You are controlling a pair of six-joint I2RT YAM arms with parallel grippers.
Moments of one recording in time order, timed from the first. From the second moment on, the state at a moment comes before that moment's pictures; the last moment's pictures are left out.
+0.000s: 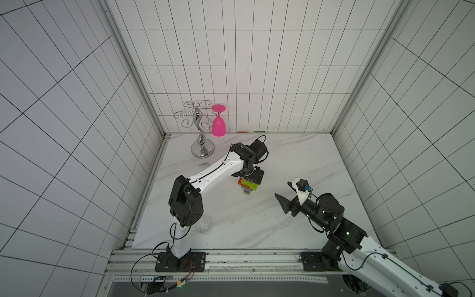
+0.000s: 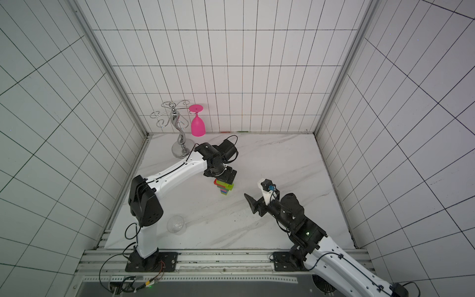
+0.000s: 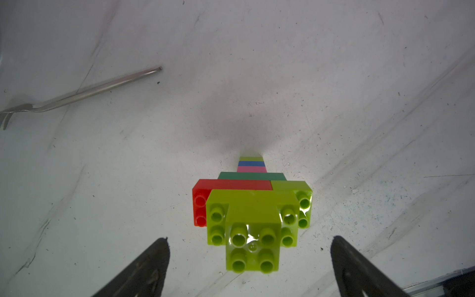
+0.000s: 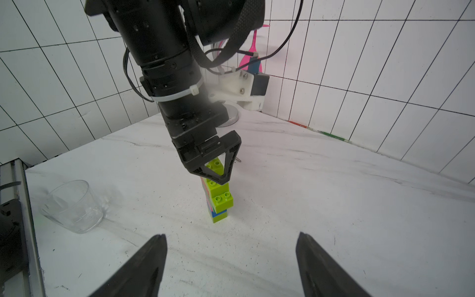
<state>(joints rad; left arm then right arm) -0.77 1.95 1.86 -1.22 -0.07 -0.40 0.76 0.54 0.41 -0.05 0.04 0.02</state>
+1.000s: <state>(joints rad) -0.77 0.54 0.82 -0.64 -0.09 -0.28 0.72 1.43 0.60 0.26 -0.12 -0.35</state>
